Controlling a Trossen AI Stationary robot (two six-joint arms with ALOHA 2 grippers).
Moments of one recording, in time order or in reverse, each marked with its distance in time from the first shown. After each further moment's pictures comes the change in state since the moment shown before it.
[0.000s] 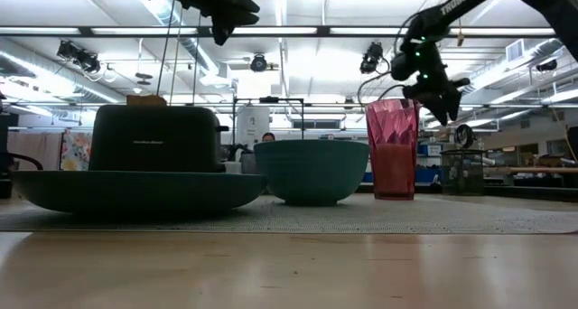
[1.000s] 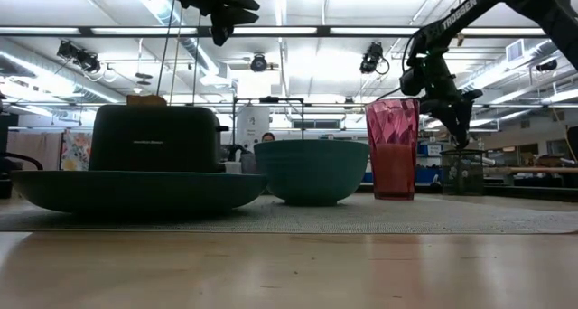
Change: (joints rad) left arm -0.003 0.000 0.000 -0.005 0.017 -0.059; right arm -0.082 0.066 -0.001 -0.095 -0.126 0.037
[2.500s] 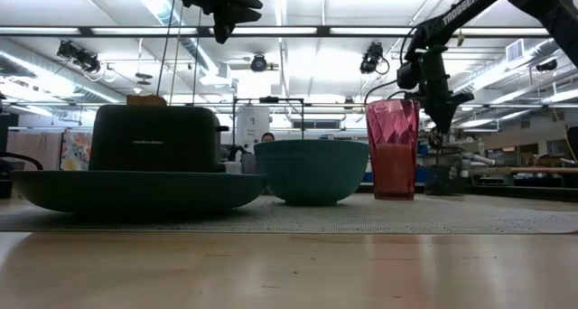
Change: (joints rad) left arm 0.001 0.000 0.000 0.049 -0.029 -0.002; right arm 0.018 -0.020 0.005 0.110 -0.135 0.027
